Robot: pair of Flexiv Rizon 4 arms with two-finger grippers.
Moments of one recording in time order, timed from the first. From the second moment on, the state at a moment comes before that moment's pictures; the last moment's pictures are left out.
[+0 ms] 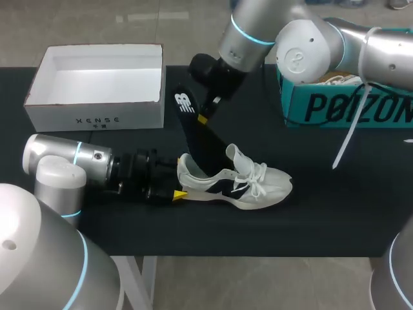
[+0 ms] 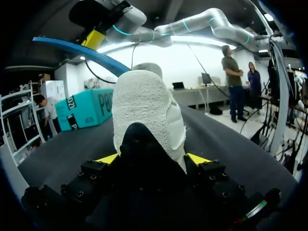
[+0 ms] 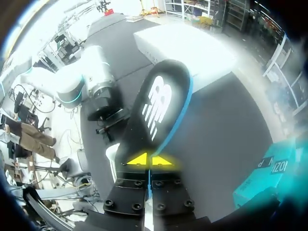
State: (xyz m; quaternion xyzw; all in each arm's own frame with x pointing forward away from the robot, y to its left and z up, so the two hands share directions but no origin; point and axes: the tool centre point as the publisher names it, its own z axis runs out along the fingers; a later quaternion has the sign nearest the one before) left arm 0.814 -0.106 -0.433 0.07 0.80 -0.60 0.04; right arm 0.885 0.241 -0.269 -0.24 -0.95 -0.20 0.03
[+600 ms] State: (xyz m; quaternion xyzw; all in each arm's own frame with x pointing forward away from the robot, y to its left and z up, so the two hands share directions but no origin) left arm 0.814 -0.106 -0.433 0.07 0.80 -0.60 0.04; right arm 0.913 0.222 -0.177 -0.30 -0.92 -0.24 -0.04
